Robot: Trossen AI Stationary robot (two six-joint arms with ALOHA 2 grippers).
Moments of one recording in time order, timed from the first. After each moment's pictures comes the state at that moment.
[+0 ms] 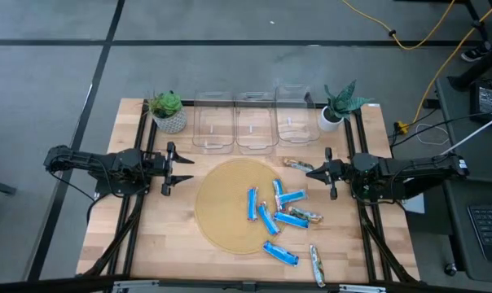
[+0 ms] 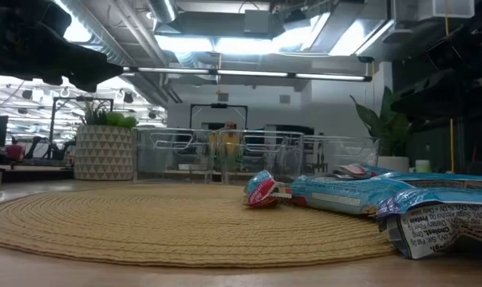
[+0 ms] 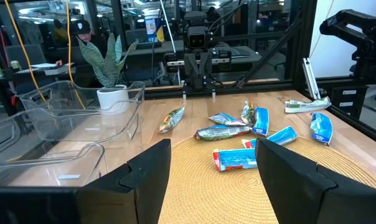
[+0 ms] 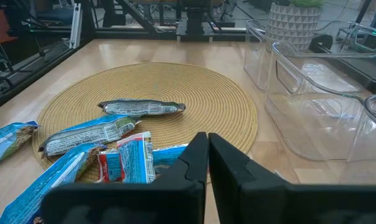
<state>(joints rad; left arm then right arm) -0.09 0.12 0.01 0.09 -0.12 0.05 0.04 0.26 0.01 0.03 0.03 -0.01</state>
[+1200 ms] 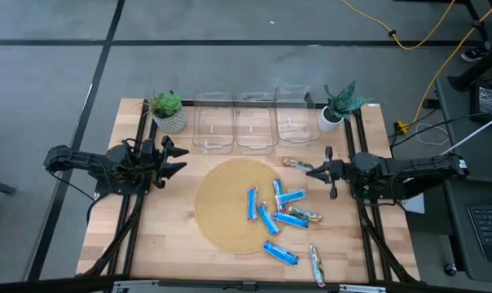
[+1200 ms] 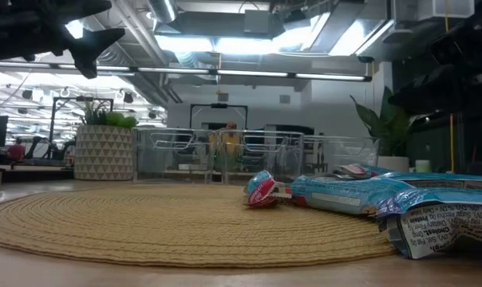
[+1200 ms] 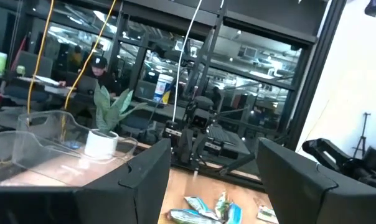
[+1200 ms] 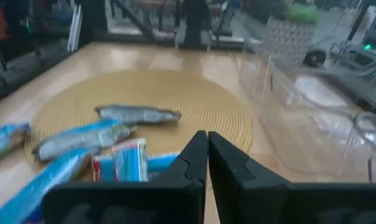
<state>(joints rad) -0.09 0.12 0.01 0.41 -0.19 -0.27 0.04 0.26 0.01 0.09 0.03 -0.04</state>
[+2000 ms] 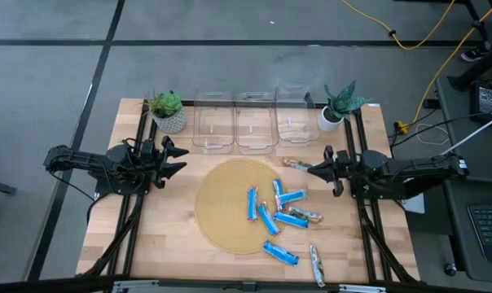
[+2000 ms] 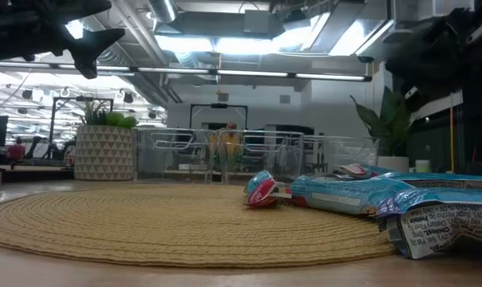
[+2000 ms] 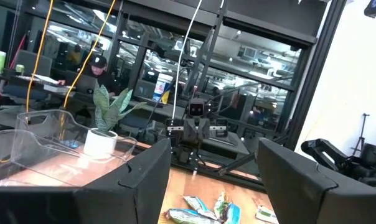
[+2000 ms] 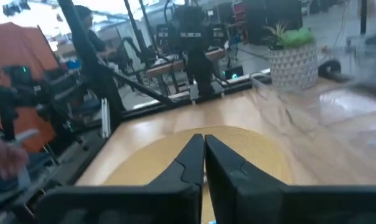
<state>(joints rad) -0.09 0.12 0.01 0.41 -0.19 -0.27 0.04 0.26 0.01 0.27 0.01 0.32</state>
